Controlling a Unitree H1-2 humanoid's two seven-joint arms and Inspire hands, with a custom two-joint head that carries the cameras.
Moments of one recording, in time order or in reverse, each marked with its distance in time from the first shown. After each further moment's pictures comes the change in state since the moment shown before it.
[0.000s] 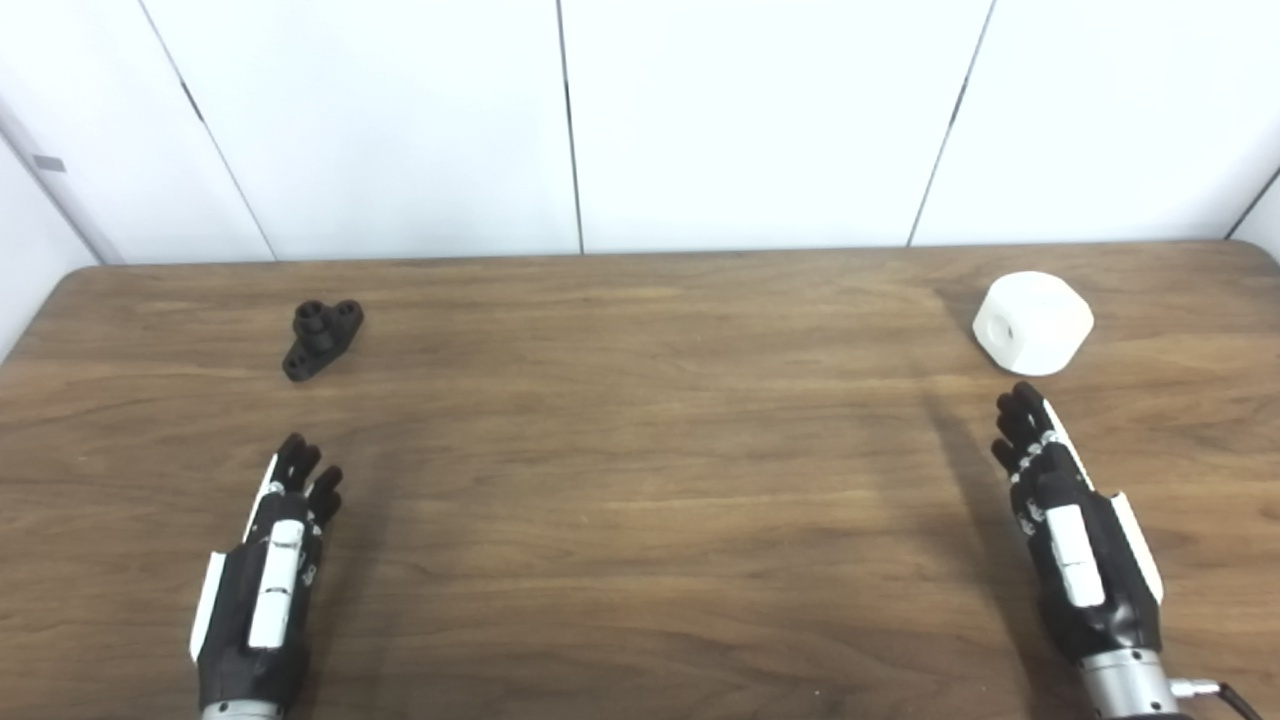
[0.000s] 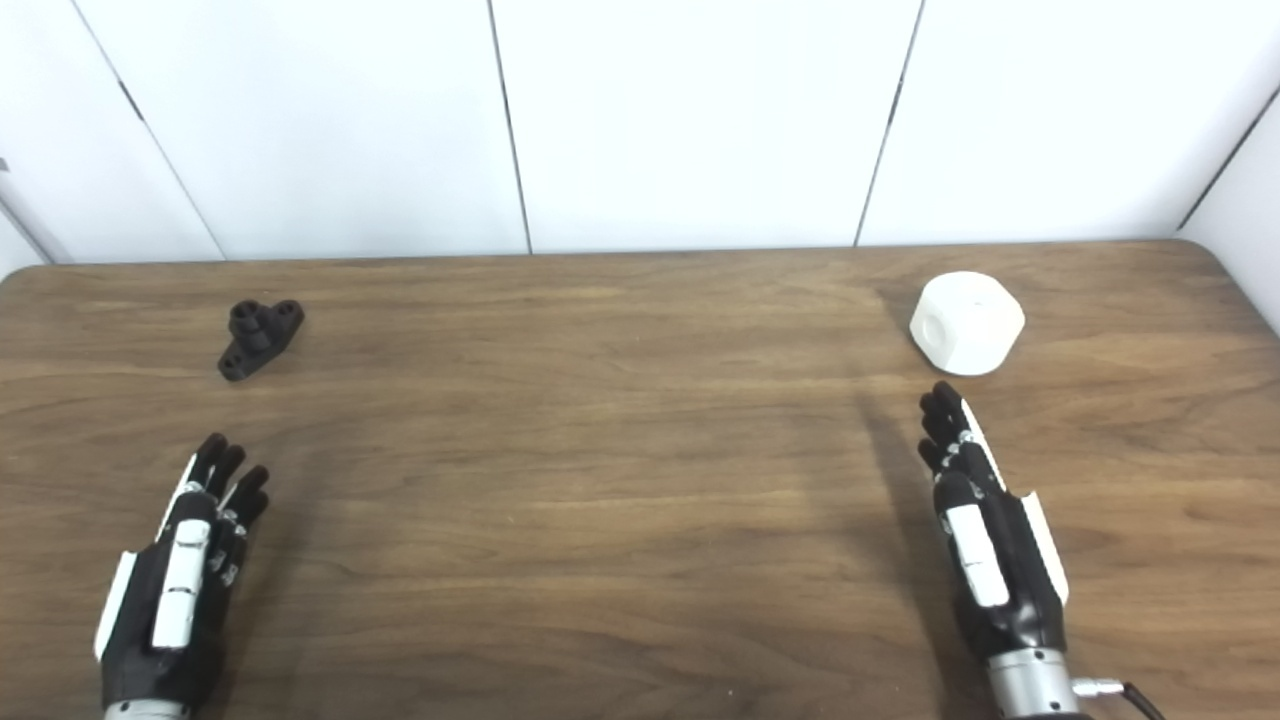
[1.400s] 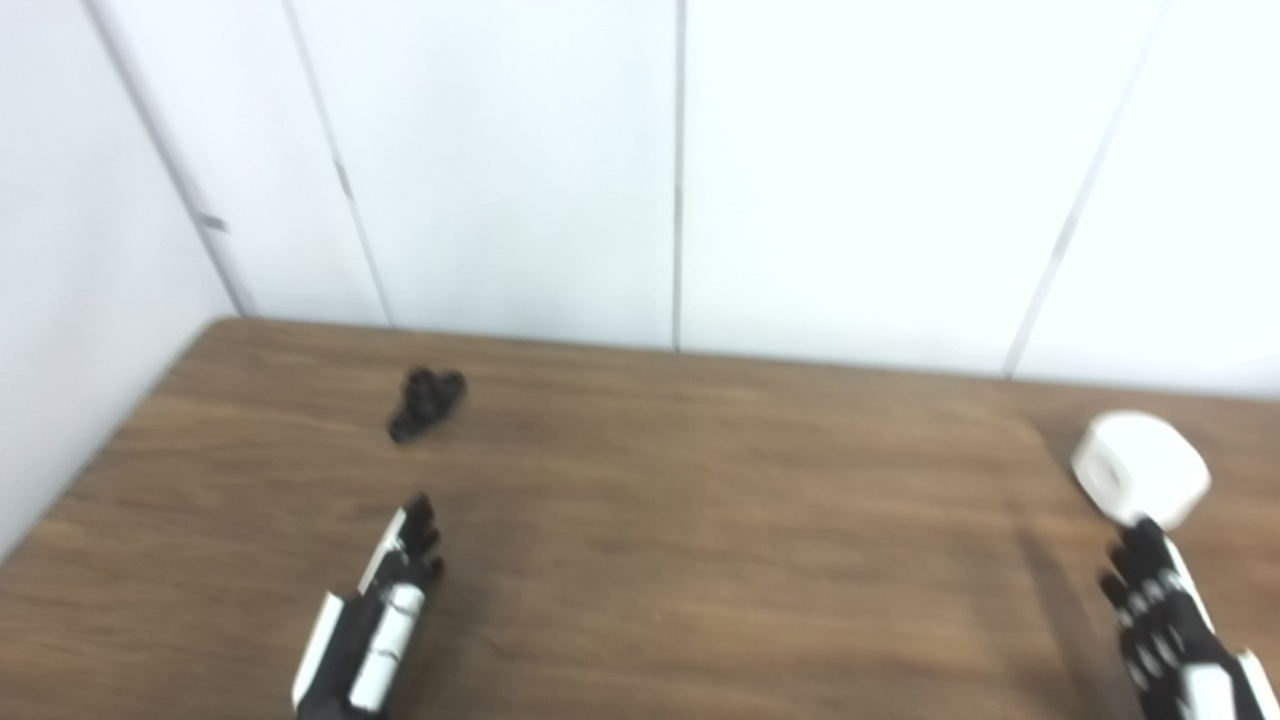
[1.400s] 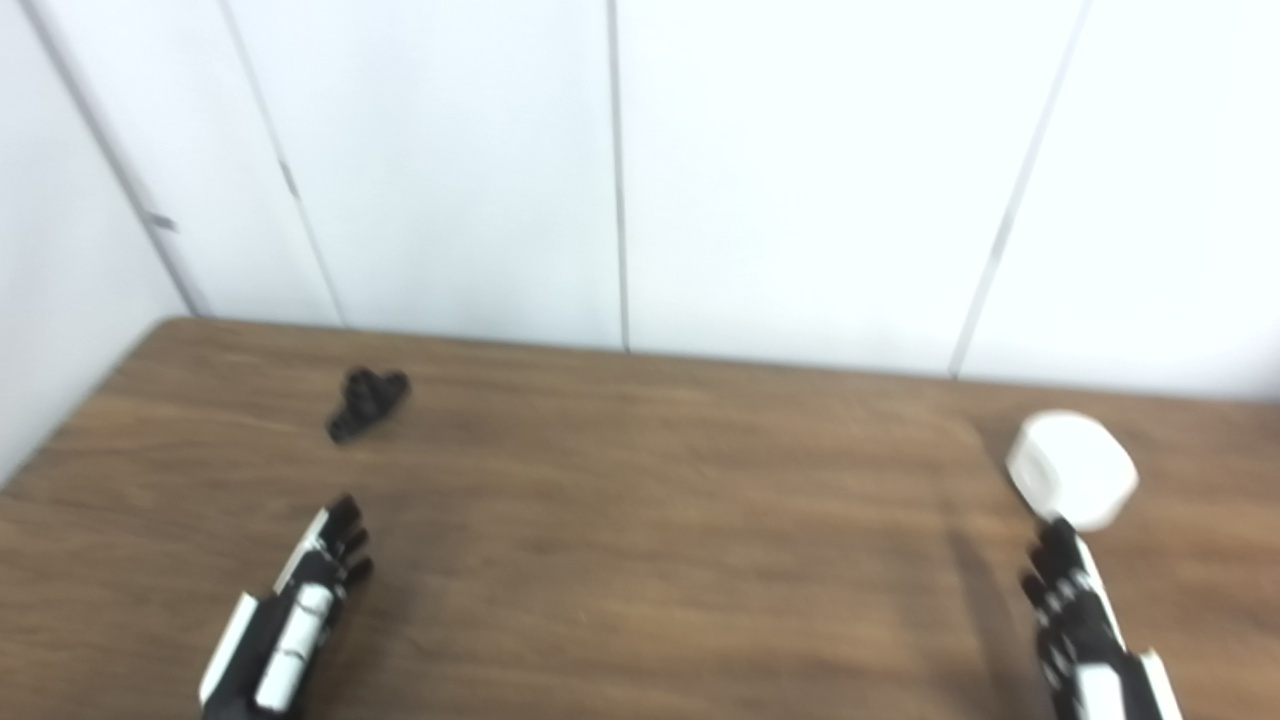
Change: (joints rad) left arm -0.001 0.000 -0.053 0.015 0.151 -0.075 0.003; right arm -0.039 -0.049 -0.010 0.075 0.078 -0.087 0.065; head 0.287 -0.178
